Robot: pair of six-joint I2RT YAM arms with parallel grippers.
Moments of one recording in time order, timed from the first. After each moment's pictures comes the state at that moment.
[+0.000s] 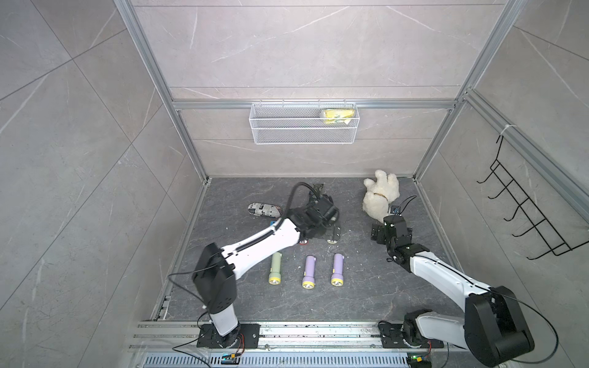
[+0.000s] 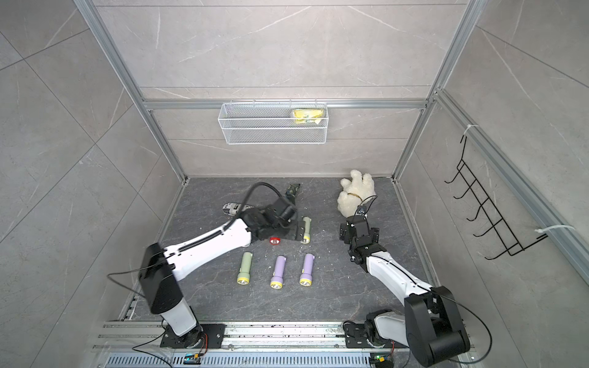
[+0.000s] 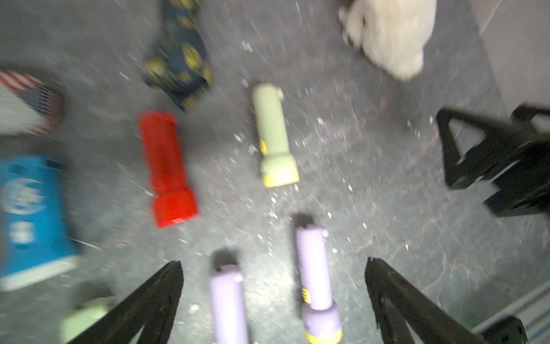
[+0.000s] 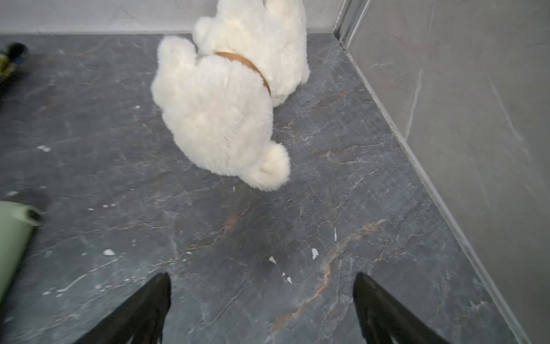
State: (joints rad) left arm -0.87 1.66 1.52 -0.74 -0.19 -0.54; right arm 0.25 1.28 0.59 0.01 0.48 0.17
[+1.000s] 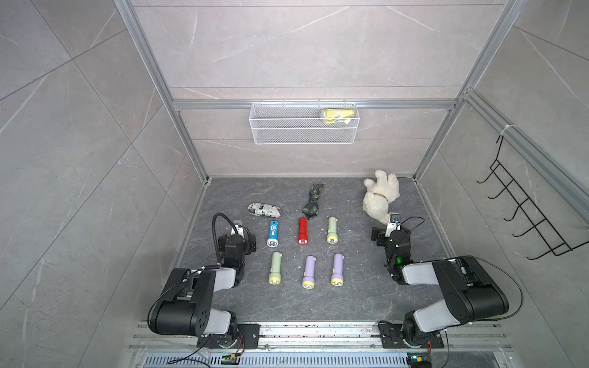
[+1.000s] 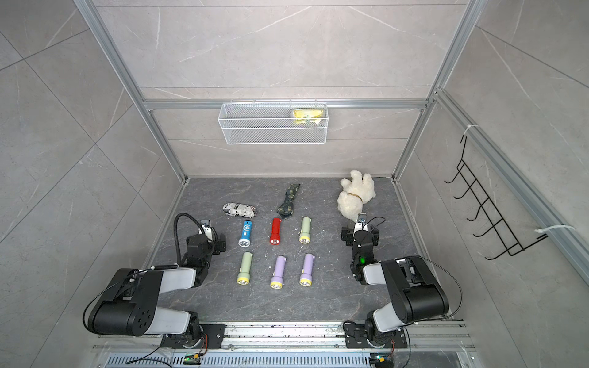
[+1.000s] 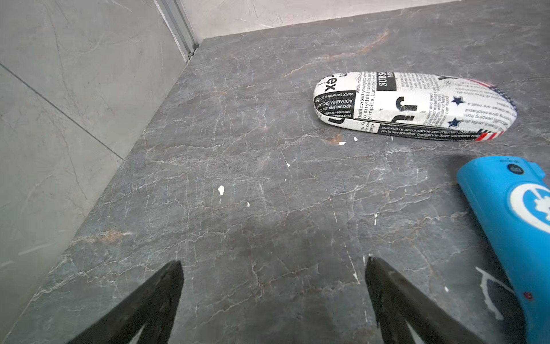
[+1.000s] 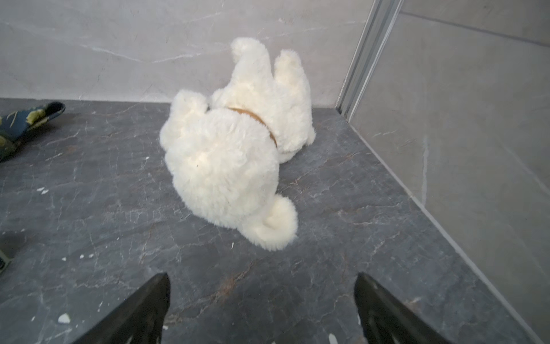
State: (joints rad) left arm -0.10 1.44 0.26 0.74 -0.26 0.05; right arm 0.17 1.53 0.32 0.90 0.35 -0.02
